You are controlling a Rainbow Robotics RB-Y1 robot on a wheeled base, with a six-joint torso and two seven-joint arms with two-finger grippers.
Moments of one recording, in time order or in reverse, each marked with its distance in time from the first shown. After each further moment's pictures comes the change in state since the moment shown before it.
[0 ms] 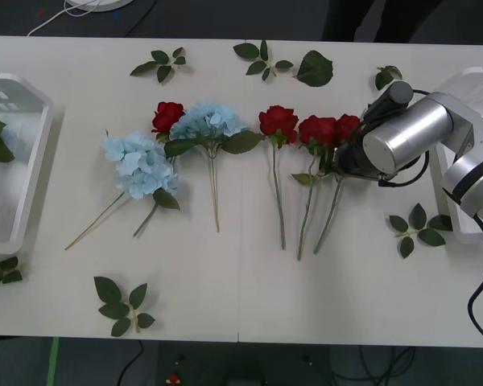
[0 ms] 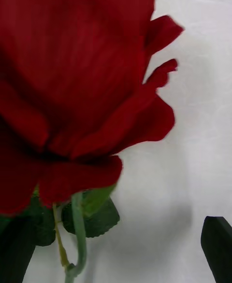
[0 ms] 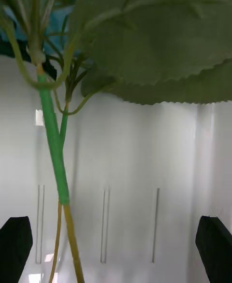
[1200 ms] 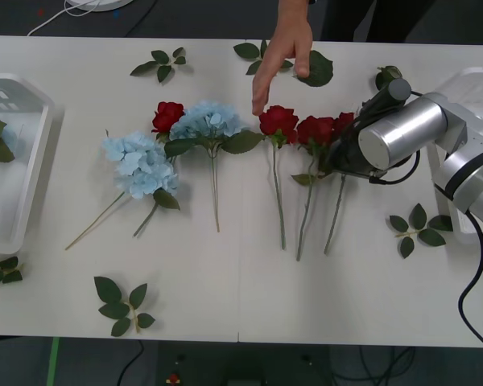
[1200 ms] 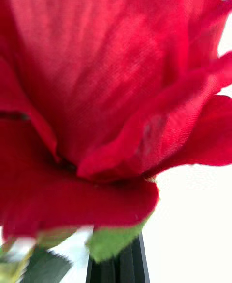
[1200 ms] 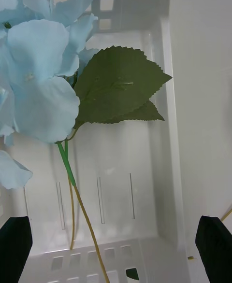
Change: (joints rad) right arm -0.027 0.019 0.000 0.053 -0.067 -0.050 0.000; left arm -0.040 0.053 0.345 -0.163 -0.248 0.412 0.000
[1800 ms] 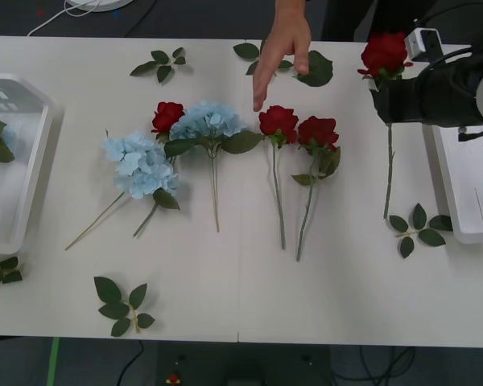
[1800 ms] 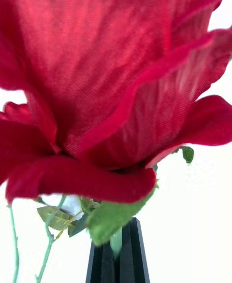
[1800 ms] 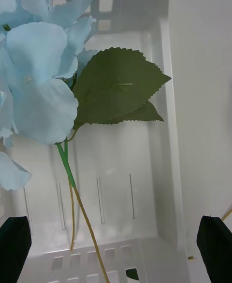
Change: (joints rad) right arm 0.207 -0.268 -0.378 -0.535 -0.203 0.039 0.406; left arm 0.000 0.000 0.000 -0.003 -0.002 0.000 0.000
